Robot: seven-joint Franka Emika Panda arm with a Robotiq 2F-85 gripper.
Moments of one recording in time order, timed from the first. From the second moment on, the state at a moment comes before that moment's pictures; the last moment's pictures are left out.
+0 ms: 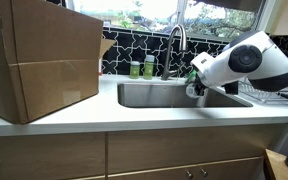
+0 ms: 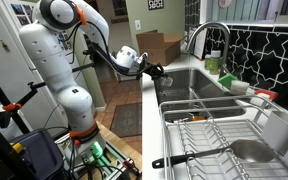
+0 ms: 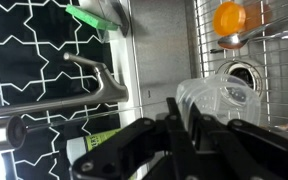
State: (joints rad) arm 0.01 -0.11 0.03 -2.49 -1.55 2.21 0.71
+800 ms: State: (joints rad) arm 0.06 -0.12 0.06 -2.50 -1.52 2.25 0.70
